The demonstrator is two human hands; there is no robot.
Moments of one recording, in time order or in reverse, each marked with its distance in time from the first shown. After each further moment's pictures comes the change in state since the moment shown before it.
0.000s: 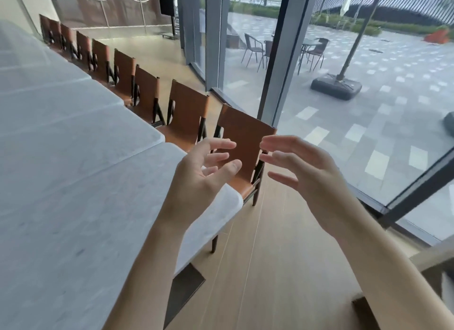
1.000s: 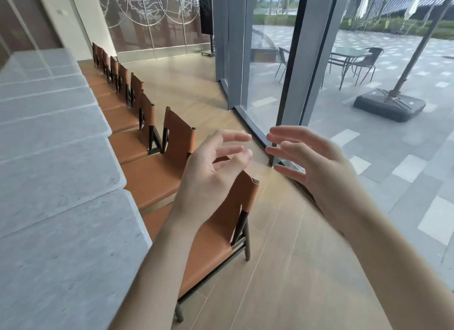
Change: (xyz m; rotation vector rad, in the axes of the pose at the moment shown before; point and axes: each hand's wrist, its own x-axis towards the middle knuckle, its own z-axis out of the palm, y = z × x) left_hand 0.367 -0.002 0.301 -0.011 0.136 0.057; right_hand 0.384 0.082 -0.307 0.149 -0.182 -0.065
